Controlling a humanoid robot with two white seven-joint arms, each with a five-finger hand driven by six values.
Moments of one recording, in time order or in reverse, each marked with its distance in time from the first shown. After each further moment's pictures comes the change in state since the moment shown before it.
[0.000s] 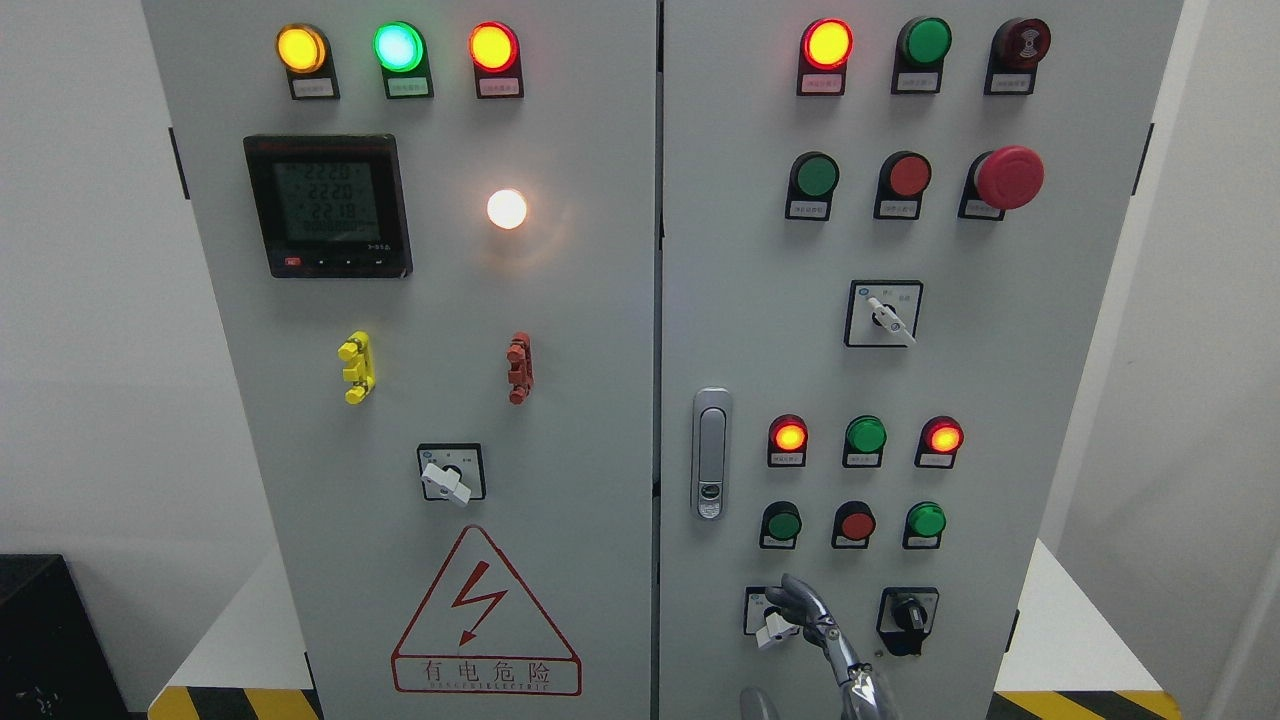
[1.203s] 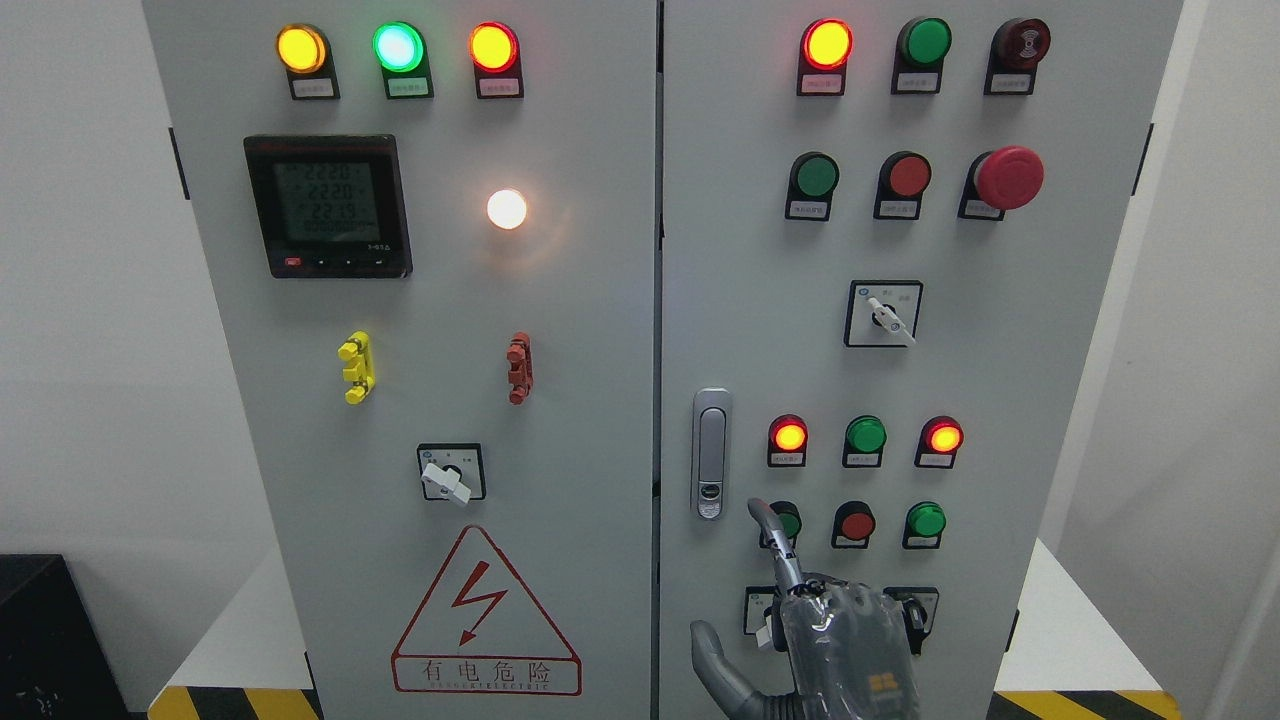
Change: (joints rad) left arm 0.000 0.000 0.000 0.000 0.000 0.000 0.000; right arm -0.169 0.004 0.030 0.135 0.811 0.011 -0.139
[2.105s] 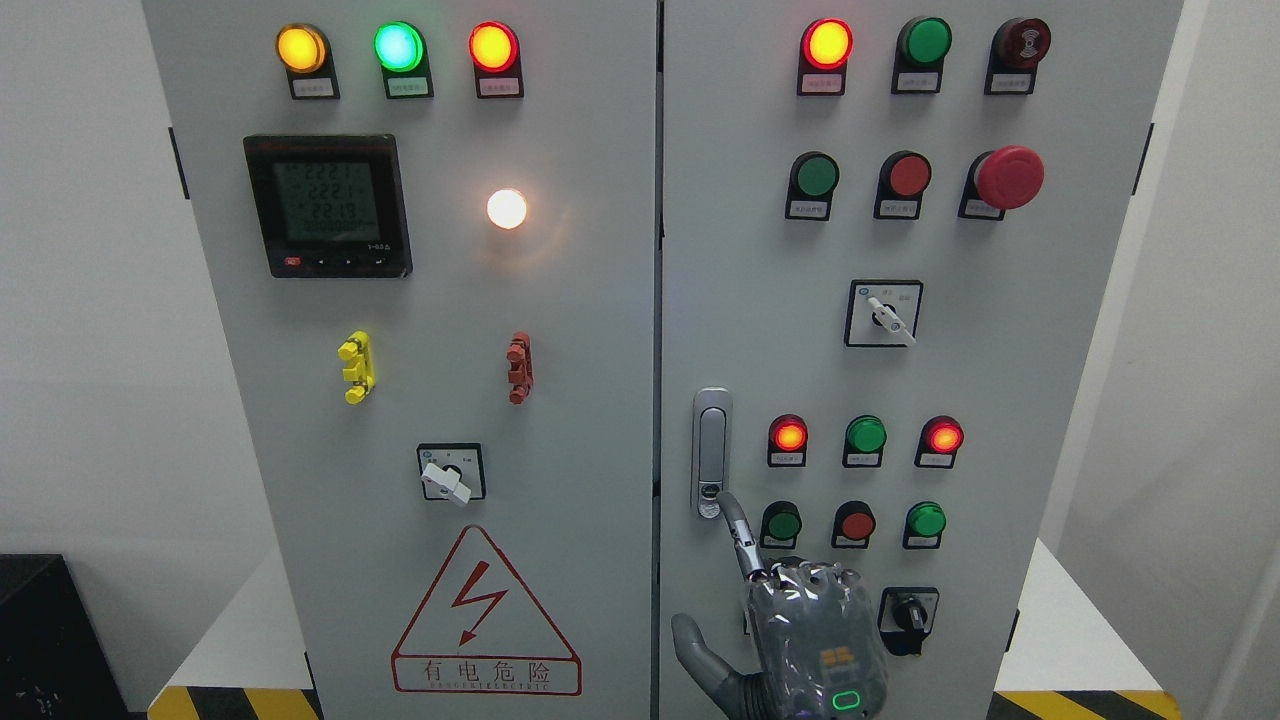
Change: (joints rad) left arm 0.000 0.000 0.000 0.000 0.000 0.000 0.000; right arm -0.070 0.000 0.024 0.103 0.185 0.052 -0.006
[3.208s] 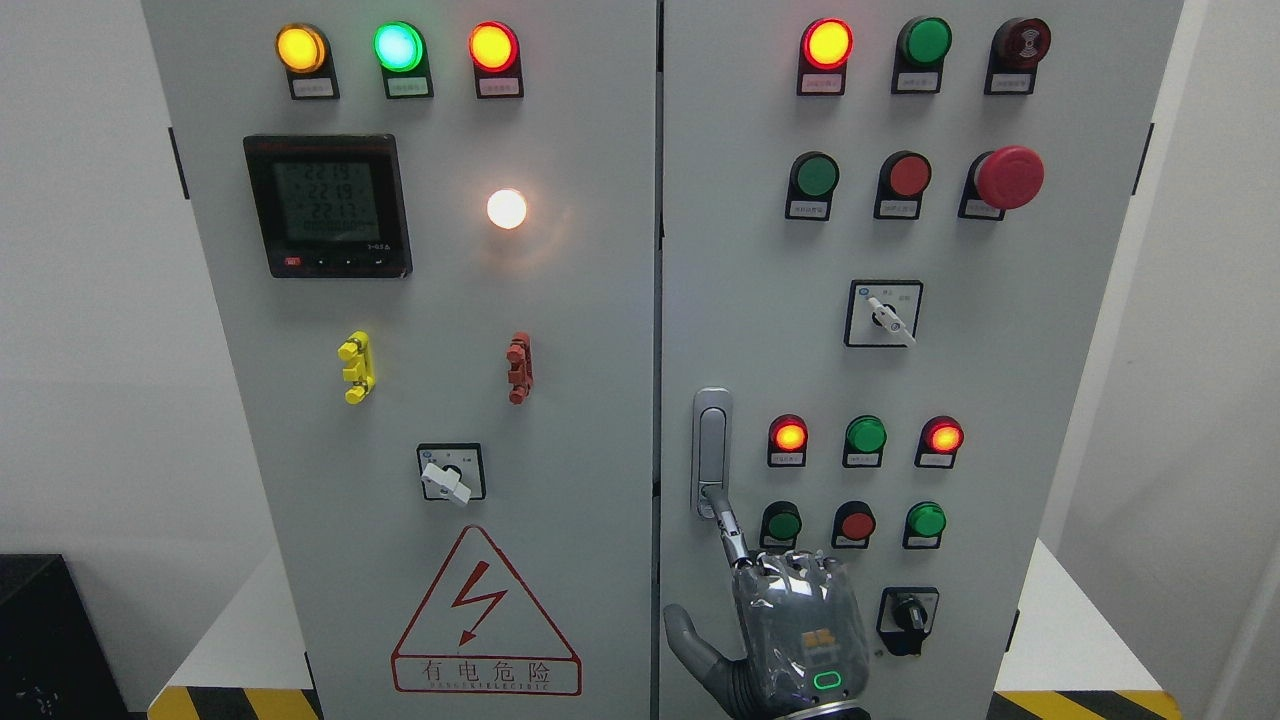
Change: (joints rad) left arm 0.000 0.000 0.000 0.000 0.000 0.000 0.000; right arm -0.048 0.001 0.011 0.060 0.012 0.035 0.008
